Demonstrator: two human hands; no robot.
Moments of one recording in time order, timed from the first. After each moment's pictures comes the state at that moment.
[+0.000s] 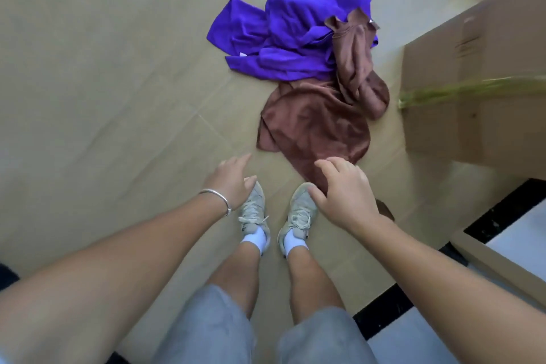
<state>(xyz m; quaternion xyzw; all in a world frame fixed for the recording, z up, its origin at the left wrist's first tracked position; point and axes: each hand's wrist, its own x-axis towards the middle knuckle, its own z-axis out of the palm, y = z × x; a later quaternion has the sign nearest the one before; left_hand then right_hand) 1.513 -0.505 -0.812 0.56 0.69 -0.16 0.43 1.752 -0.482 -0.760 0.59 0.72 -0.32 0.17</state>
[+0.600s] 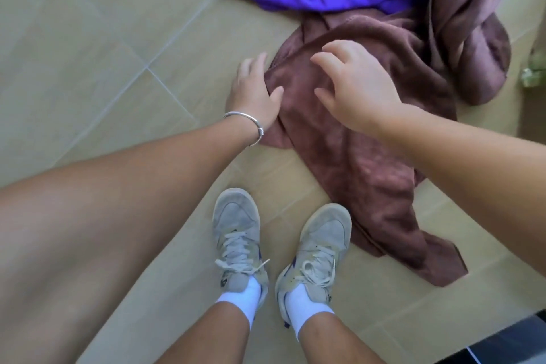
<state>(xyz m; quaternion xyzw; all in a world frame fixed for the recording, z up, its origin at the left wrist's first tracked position) 1.537 -0.414 -1.111 0.48 0.78 0.07 0.39 1.718 -0.357 -1.074 0.46 0.86 -0.22 0.06</state>
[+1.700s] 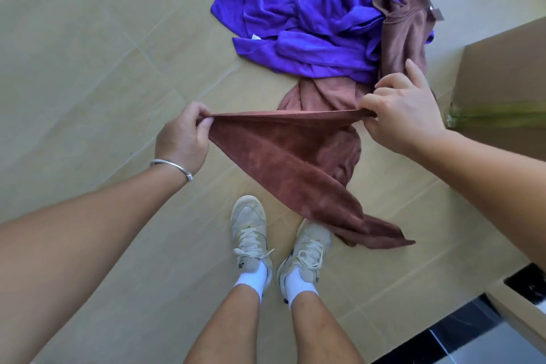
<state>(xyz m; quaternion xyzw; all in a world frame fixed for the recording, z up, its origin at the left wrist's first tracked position) 1.419 -0.451 -0.936 0.49 0.81 0.14 0.31 1.763 -0.316 -0.918 0.41 0.91 -0.06 0.09</state>
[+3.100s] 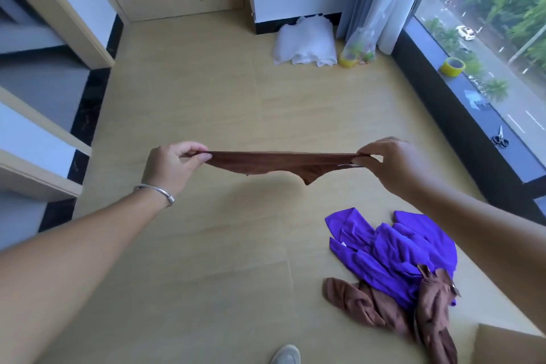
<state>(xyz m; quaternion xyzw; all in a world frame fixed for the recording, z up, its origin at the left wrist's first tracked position) 1.145 -0.487 -0.499 0.31 0.87 0.38 0.10 1.433 -0.207 -0.509 0.33 0.91 -0.21 -0.11</state>
